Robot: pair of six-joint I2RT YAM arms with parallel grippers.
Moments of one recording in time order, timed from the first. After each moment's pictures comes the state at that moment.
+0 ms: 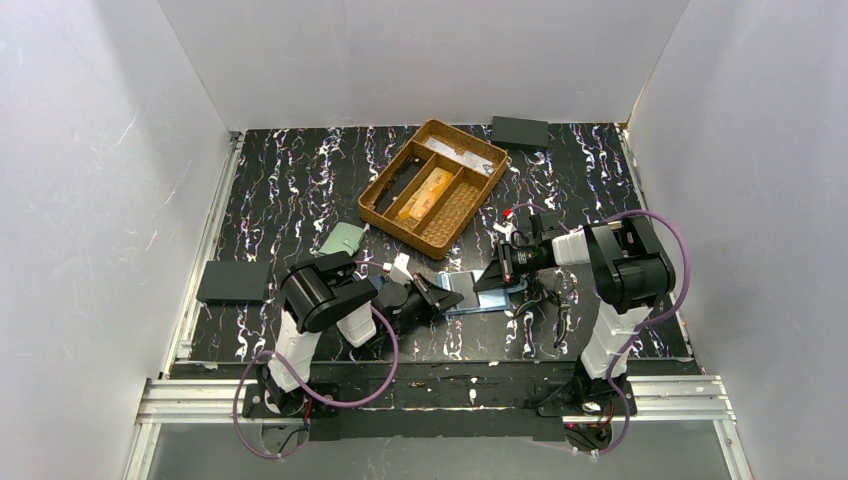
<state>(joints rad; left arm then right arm) -0.93 2.03 0.41 1.36 0.01 -1.42 0.24 1.87 0.77 -0.03 -1.12 0.25</state>
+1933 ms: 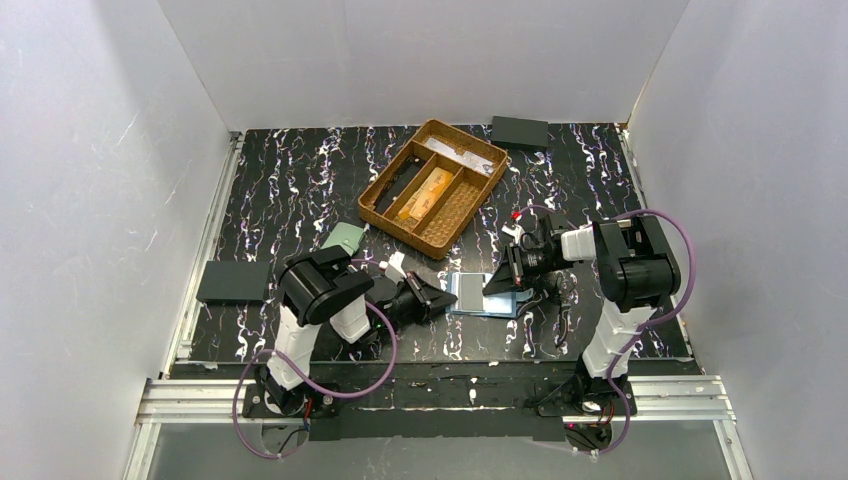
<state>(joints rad) -0.84 2.06 0.38 1.41 0.17 -1.43 0.16 1.87 0.80 -0.25 -1.16 0.03</state>
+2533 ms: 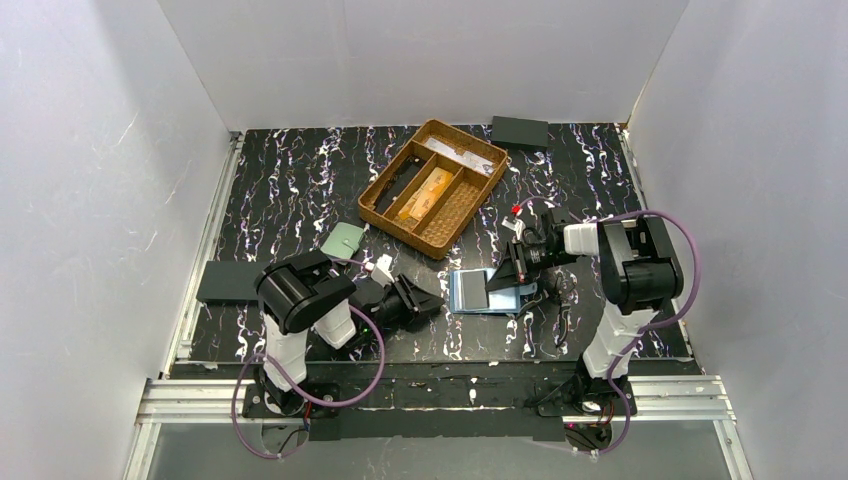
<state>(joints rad) -0.81 1.94 0.27 1.35 0.17 -1.33 0.14 1.85 0.85 -0.38 -1.19 -0.13</state>
